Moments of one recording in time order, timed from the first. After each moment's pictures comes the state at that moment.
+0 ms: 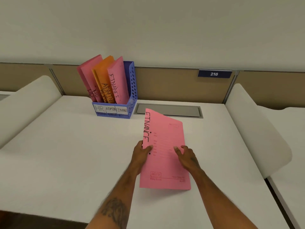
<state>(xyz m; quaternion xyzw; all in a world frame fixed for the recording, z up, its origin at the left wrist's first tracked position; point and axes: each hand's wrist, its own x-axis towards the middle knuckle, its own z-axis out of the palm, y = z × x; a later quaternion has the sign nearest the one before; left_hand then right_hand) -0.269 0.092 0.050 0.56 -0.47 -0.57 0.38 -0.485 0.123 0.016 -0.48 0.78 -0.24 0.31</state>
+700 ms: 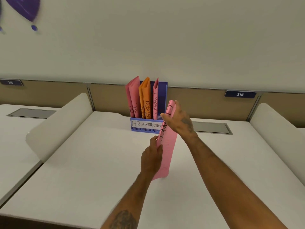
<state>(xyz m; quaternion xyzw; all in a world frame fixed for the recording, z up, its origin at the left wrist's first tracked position) -0.074 0.067 0.118 0.57 -0.70 -0.23 0.36 -0.207 0.012 0.226 -0.59 0.71 -0.37 0.07</state>
